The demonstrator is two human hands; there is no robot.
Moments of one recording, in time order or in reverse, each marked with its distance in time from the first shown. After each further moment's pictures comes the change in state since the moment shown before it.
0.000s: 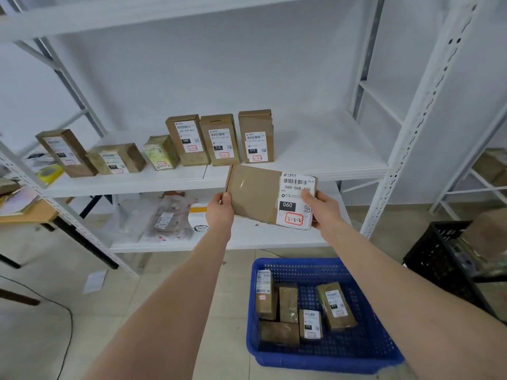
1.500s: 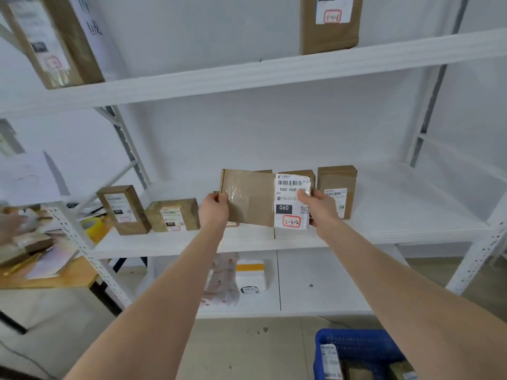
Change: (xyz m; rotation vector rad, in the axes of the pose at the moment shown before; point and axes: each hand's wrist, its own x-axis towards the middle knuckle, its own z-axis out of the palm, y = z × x) left_hand 0.261 0.066 -0.200 0.101 0.065 0.200; right_hand 0.057 -0.067 0.316 0.035 -0.037 -0.188
